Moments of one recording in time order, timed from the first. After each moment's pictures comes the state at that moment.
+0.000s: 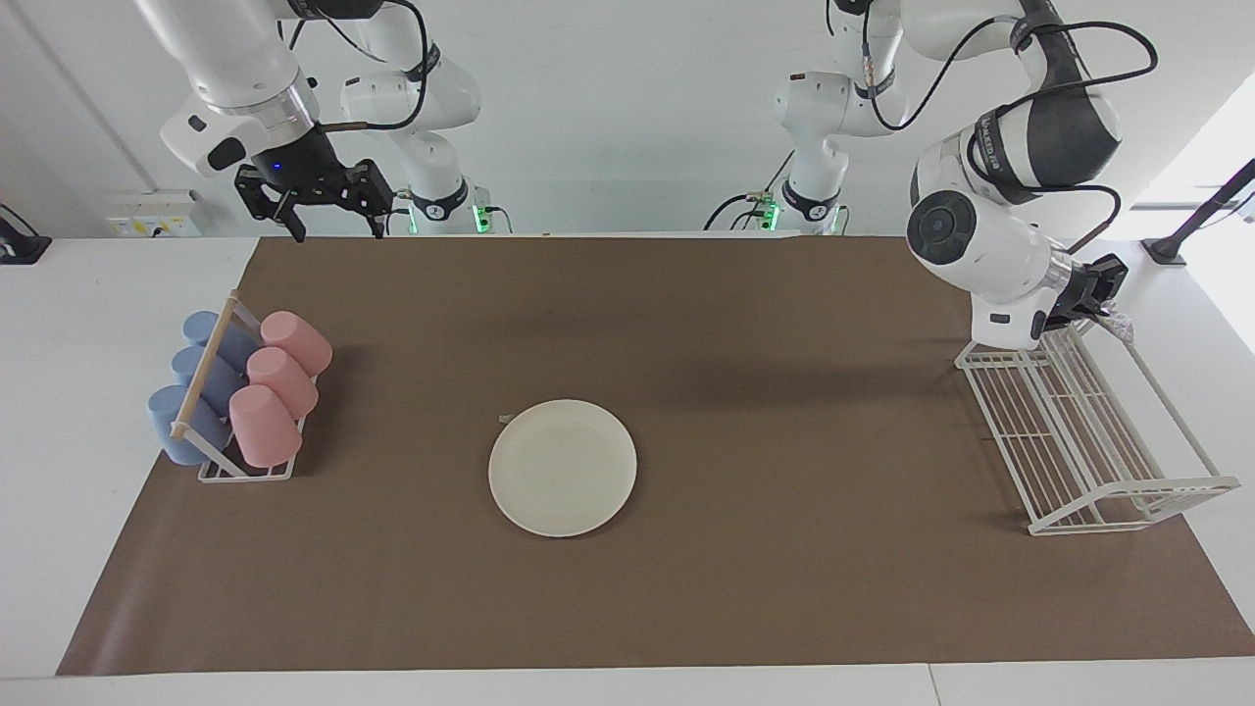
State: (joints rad) left arm -0.24 0.20 0.04 -1.71 1.01 1.57 -0.49; right arm 0.14 -0.02 -0.08 -1.53 0.01 1.42 0.03
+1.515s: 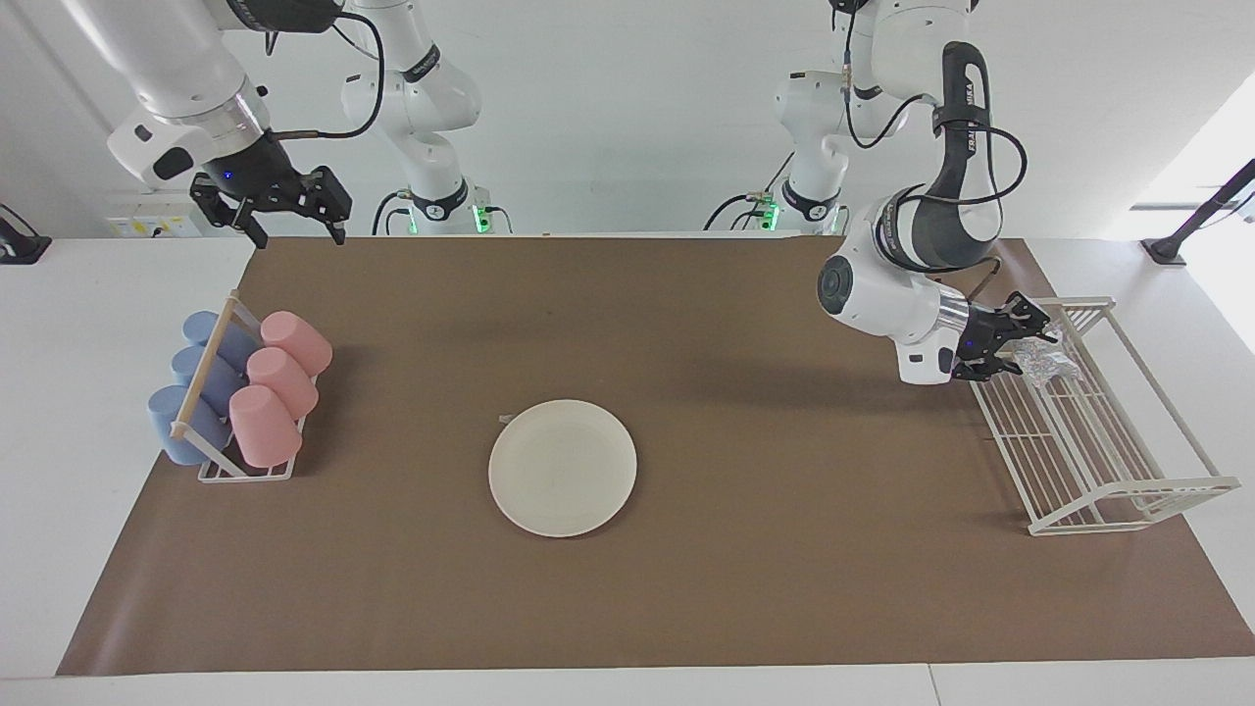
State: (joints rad) left arm -0.30 0.19 0.03 -1.97 1.17 1.70 -0.88; right arm 0.03 -0.03 -0.06 -1.55 0.01 1.44 -0.04
